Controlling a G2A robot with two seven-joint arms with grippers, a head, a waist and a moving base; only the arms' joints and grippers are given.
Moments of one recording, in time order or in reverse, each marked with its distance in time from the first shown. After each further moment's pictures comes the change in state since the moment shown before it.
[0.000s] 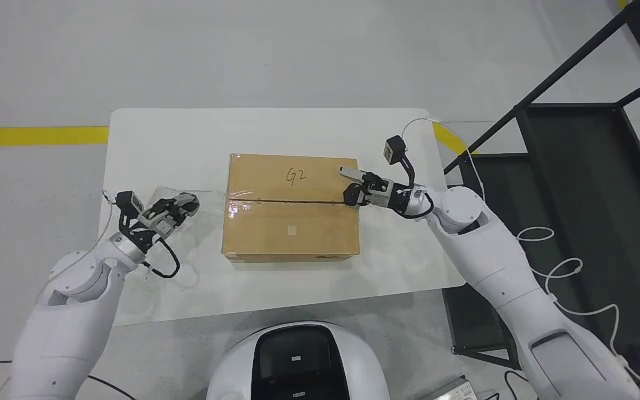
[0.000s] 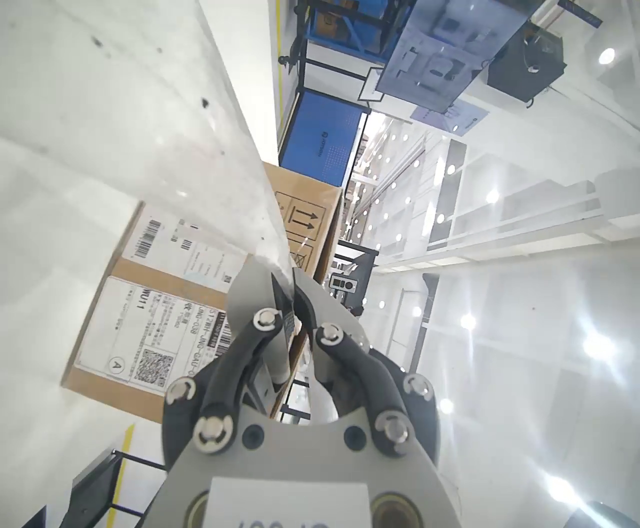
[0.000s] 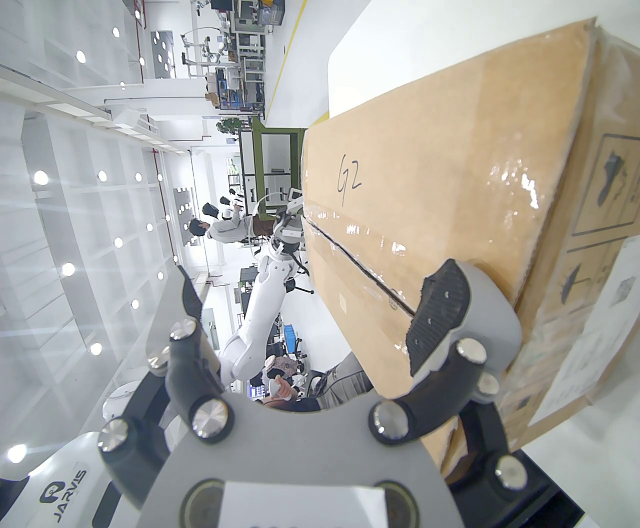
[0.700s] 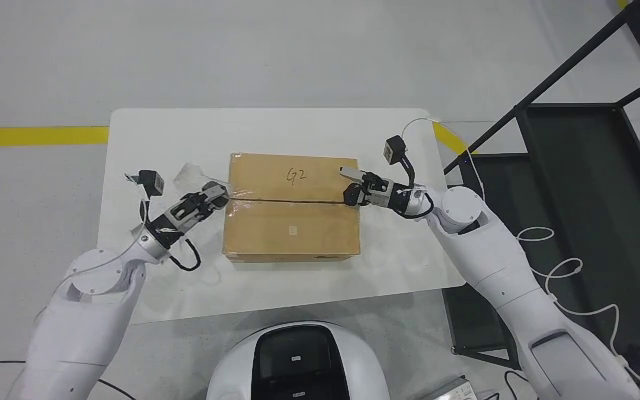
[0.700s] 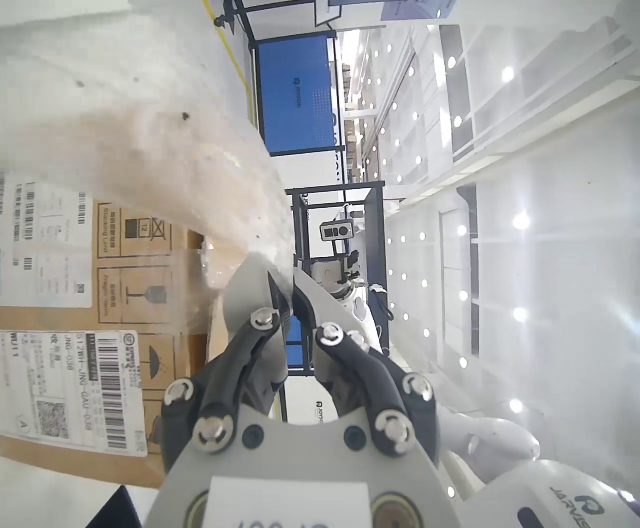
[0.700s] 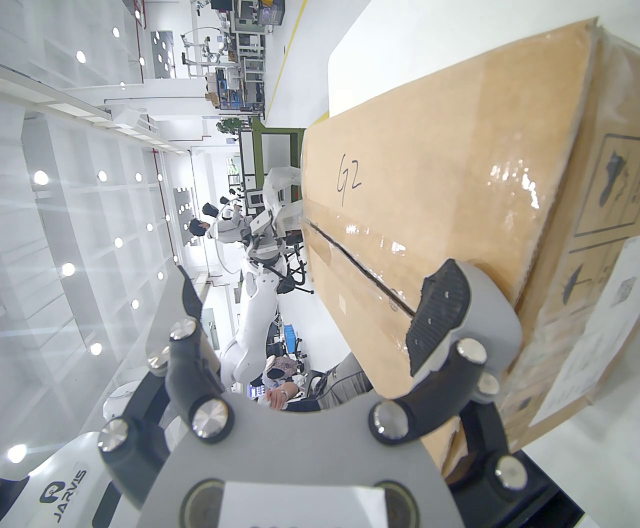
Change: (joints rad) left arm 0.023 -0.014 0.050 -0.210 0.225 -0.185 0.042; right arm 0.000 0.000 0.000 0.000 0.000 0.000 0.000
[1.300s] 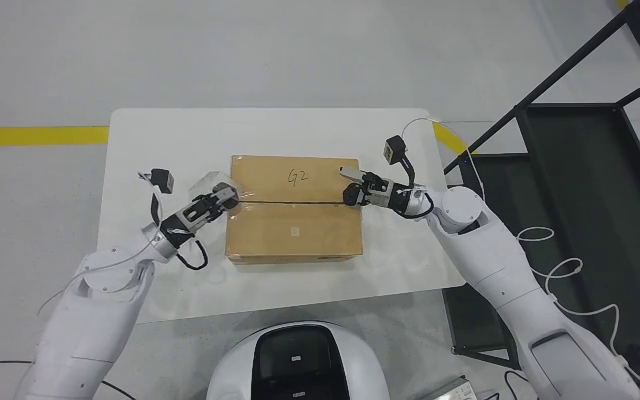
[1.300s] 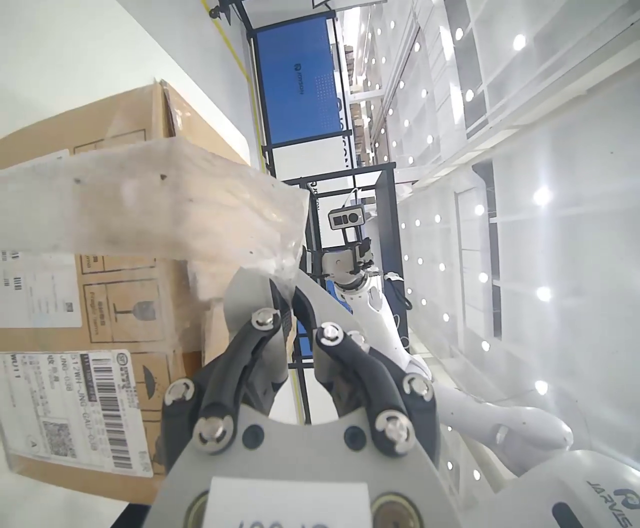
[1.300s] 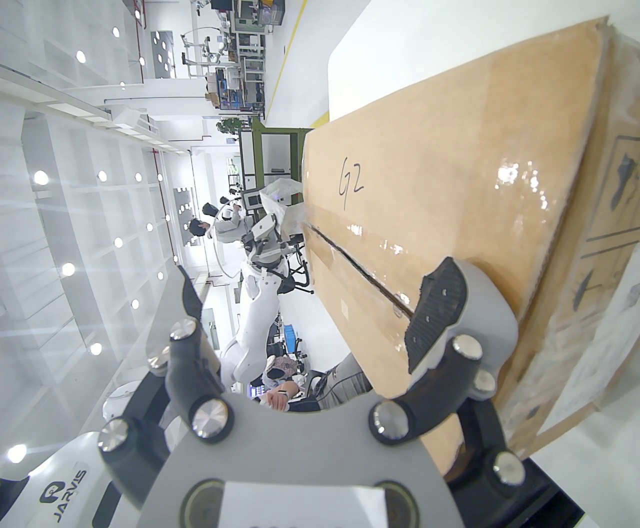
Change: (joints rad) left arm -0.028 -0.015 0.044 0.014 0.086 -0.025 0.010; right arm -0.007 -0.001 -0.001 -0.008 -0.003 0.007 -0.011
